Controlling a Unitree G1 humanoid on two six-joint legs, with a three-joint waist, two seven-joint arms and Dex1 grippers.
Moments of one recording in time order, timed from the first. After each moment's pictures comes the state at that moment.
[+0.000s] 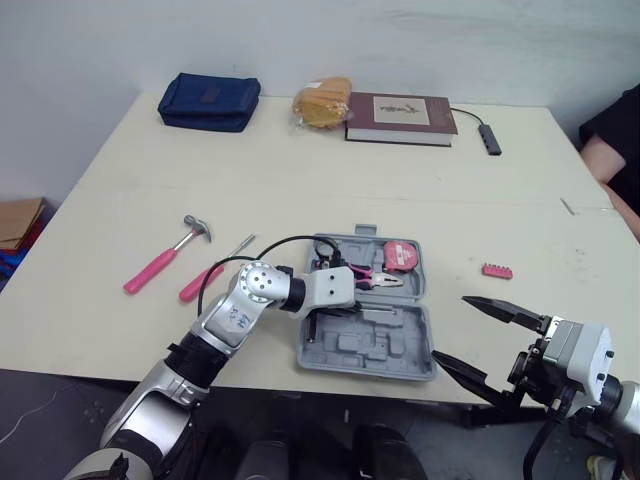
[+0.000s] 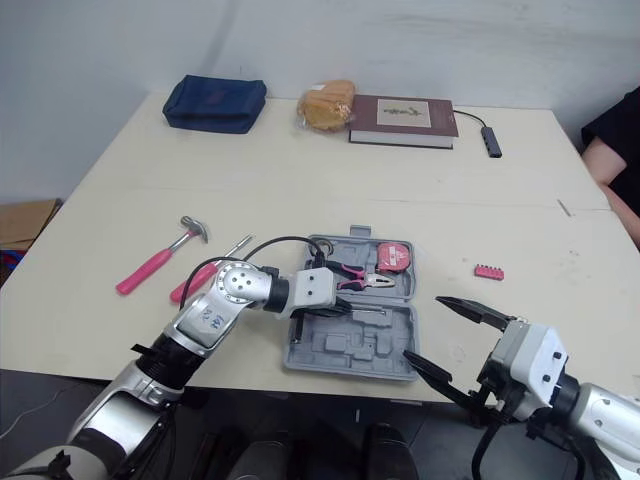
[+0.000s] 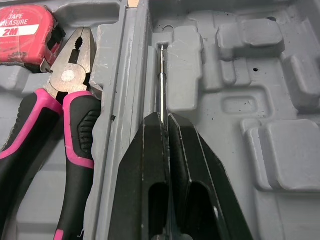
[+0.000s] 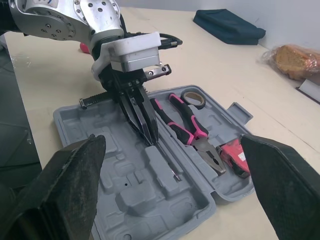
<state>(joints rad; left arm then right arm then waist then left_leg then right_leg) -0.62 0.37 -0.46 0.11 0.06 0.23 -0.97 0.48 -0.68 -0.43 -0.74 0.56 0.13 0.88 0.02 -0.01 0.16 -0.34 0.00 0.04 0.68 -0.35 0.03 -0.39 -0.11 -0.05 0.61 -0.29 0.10</state>
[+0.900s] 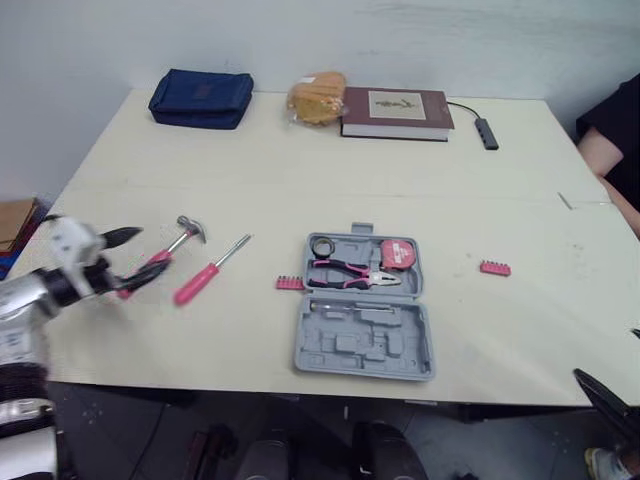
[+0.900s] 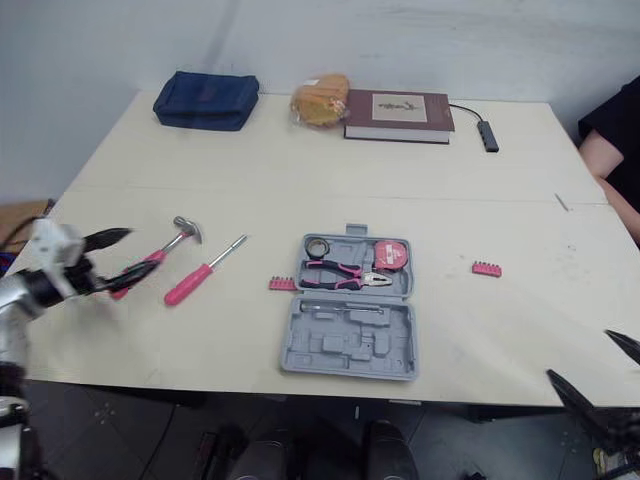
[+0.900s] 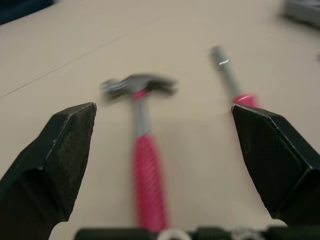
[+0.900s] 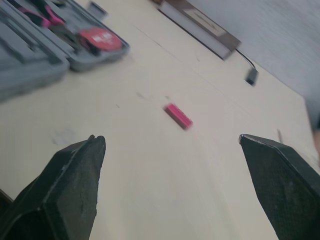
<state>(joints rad) -0.37 0.90 0.42 0.76 -0.35 -0.17 -1.02 0.65 -0.53 -0.88 -0.16 0.53 -0.35 1.07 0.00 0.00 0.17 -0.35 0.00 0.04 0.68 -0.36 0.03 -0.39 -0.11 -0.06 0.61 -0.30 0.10</state>
